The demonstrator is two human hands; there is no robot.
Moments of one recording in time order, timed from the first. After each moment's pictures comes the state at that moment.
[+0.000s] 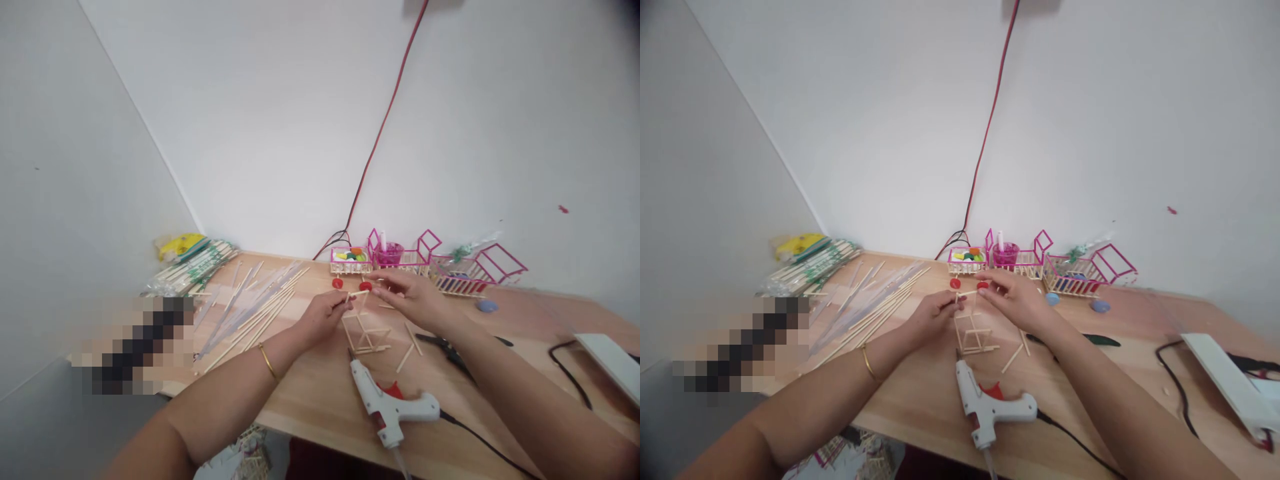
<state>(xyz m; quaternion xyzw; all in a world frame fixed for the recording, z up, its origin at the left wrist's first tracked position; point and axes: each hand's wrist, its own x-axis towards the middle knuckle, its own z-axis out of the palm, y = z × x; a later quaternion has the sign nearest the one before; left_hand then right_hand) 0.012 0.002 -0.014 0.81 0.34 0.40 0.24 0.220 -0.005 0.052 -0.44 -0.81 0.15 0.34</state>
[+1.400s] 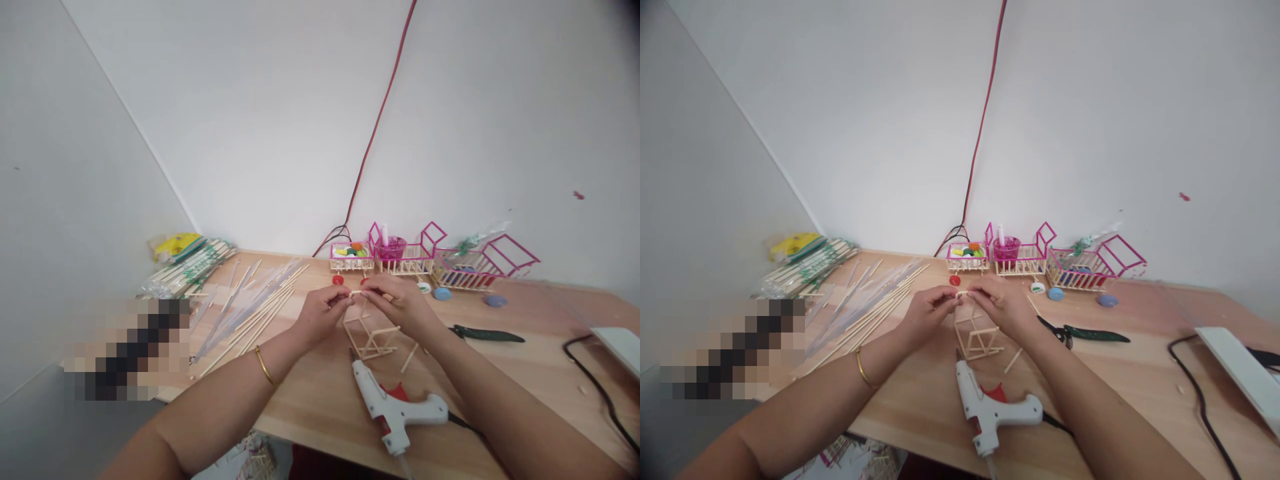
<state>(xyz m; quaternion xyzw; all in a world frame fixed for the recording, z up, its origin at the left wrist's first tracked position) 0.017 -0.002 -0.011 0.73 0.35 0.49 0.32 0.204 0.000 0.026 -0.37 -0.86 0.04 0.36</state>
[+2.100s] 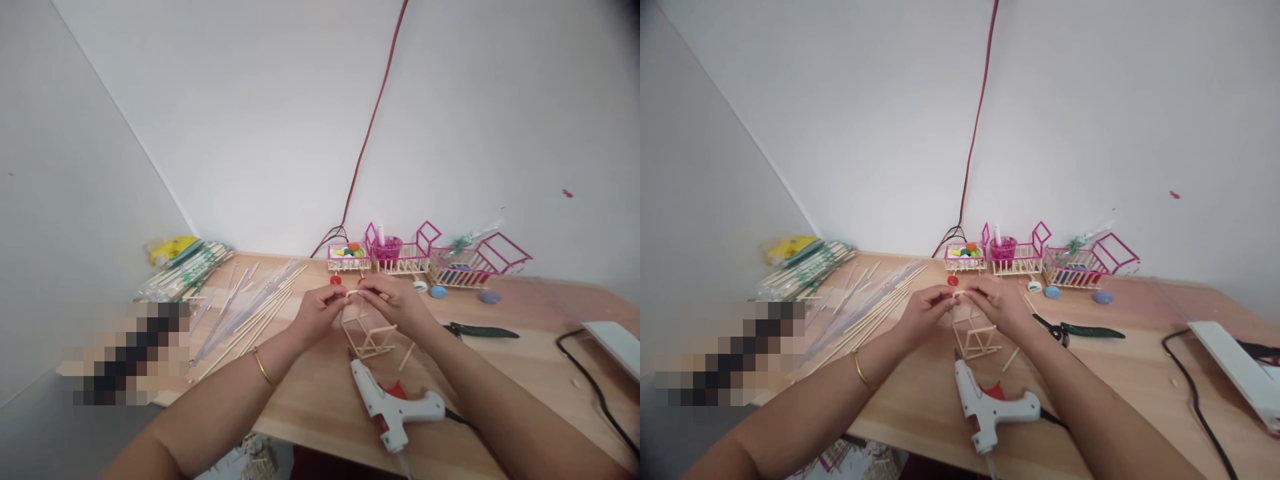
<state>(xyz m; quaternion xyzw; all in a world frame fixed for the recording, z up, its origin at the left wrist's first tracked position) 0.017 -0.001 -0.009 0.71 0.36 0.49 0.36 0.203 0.001 0.023 -0.37 -0.85 0.06 0.37</state>
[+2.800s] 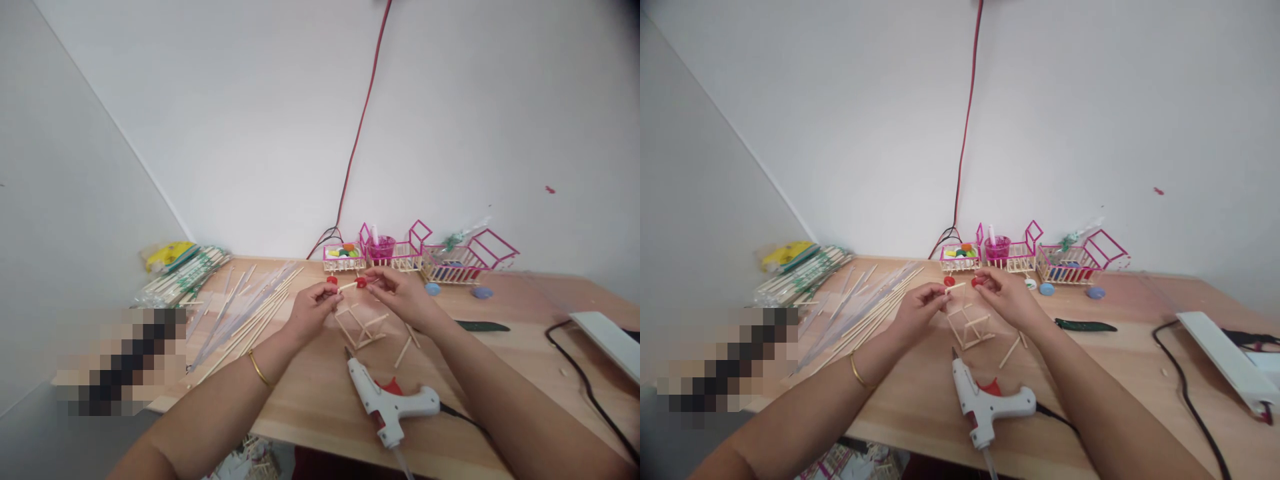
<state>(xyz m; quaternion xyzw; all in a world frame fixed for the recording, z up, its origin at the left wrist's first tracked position) 0.017 0.000 -0.008 0.63 0.37 0.52 0.45 0.222 0.005 0.021 -0.46 -0.77 0.19 0.41</state>
